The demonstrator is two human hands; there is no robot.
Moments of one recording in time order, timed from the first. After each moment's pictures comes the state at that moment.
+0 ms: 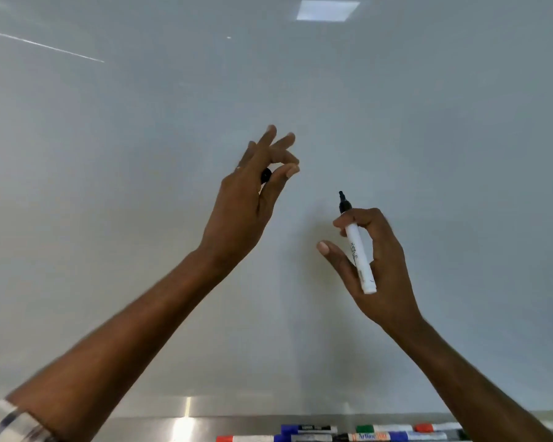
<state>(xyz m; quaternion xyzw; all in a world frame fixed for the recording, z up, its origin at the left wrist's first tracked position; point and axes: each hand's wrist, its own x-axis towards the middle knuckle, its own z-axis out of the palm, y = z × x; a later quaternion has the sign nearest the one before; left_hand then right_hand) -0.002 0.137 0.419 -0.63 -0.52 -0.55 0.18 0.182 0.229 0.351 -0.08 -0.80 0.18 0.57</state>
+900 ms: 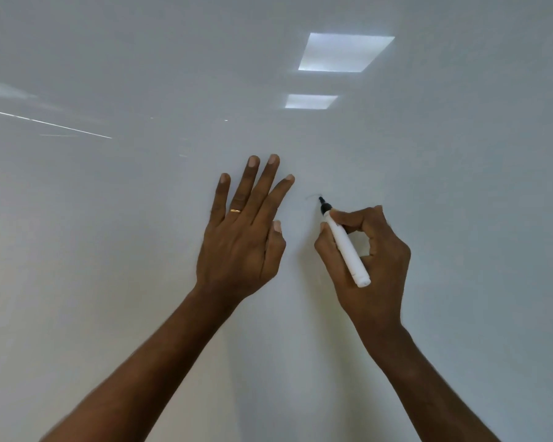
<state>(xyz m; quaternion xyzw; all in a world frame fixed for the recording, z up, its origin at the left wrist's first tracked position) -0.038 0.206 0.480 -0.55 -0.57 -0.32 0.52 0.130 0.280 0.455 -0.06 -0.69 0.07 0.72</state>
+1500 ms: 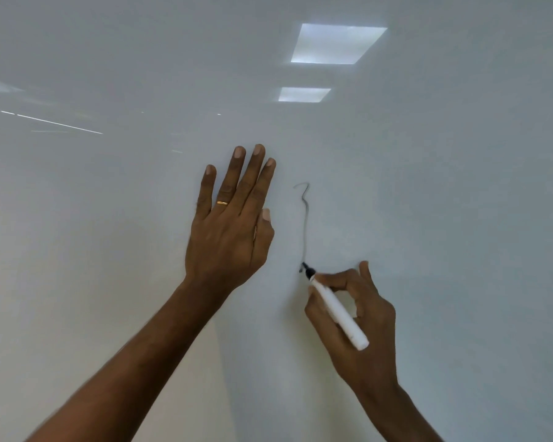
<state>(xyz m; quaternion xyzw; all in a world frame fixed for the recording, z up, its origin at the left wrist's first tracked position) -0.034 0.205 0.477 -0.53 -0.58 -0.30 0.53 0.152 0.263 0.379 -0.10 -0.72 0.14 0.67</state>
